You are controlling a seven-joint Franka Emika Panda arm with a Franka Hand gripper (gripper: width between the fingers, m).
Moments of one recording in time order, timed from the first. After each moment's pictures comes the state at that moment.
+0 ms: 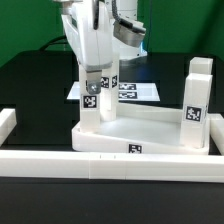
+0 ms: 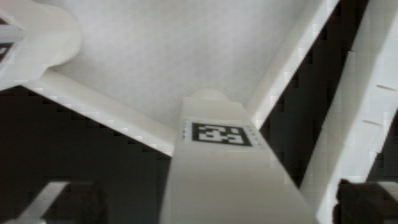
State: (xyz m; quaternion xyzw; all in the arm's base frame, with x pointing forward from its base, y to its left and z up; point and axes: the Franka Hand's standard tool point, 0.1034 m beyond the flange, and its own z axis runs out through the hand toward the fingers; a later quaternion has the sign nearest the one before) arm 0.576 -0.075 0.101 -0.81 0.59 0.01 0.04
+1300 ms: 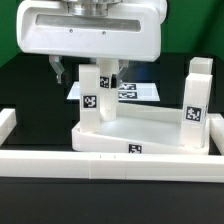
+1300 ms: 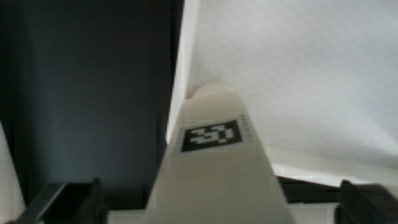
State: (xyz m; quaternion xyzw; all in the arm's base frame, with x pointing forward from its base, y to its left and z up) arm 0.575 -0.075 0.101 -1.00 0.01 0.00 -0.02
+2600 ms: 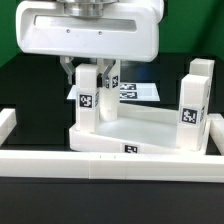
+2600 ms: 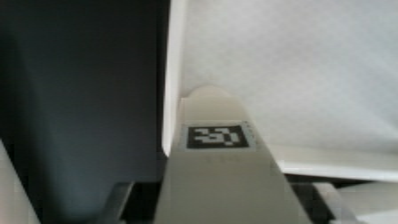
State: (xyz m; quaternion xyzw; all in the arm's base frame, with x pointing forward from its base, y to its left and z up) arm 0.573 -0.079 0.100 -0.99 0.16 0.01 0.01
